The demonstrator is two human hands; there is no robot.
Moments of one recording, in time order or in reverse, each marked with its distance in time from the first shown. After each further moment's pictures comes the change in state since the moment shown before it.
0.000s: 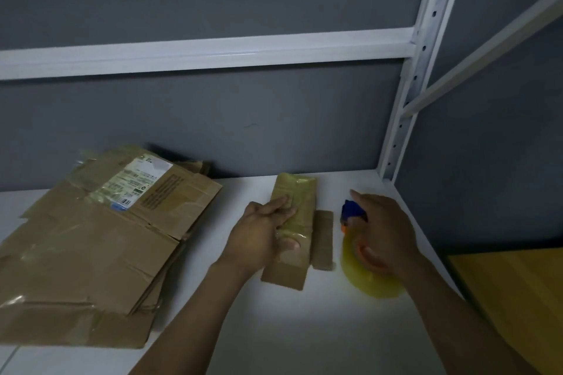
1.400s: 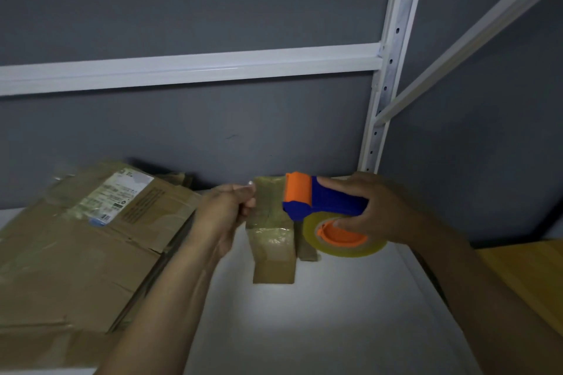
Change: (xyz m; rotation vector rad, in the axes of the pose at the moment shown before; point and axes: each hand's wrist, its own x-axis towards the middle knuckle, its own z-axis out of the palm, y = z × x) left_hand 0.004 0.040 -0.070 -1.319 0.293 -0.517; right_hand -0.003 -0.017 -0.099 0.172 -0.139 -0.405
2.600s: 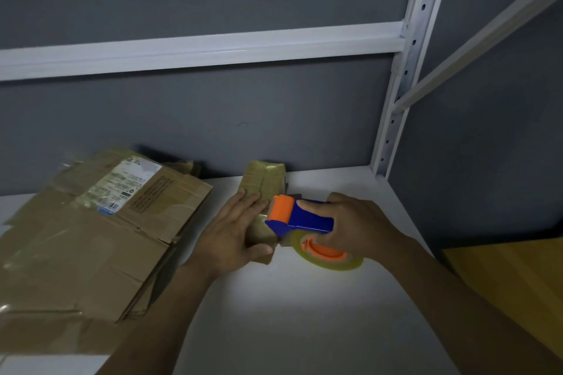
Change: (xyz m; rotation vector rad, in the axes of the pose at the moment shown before) left_hand 0.050 -0.100 -0.063 1.343 -0.280 0.658; right_hand 0.022 -0.001 0.076 -0.247 -0.200 0.048
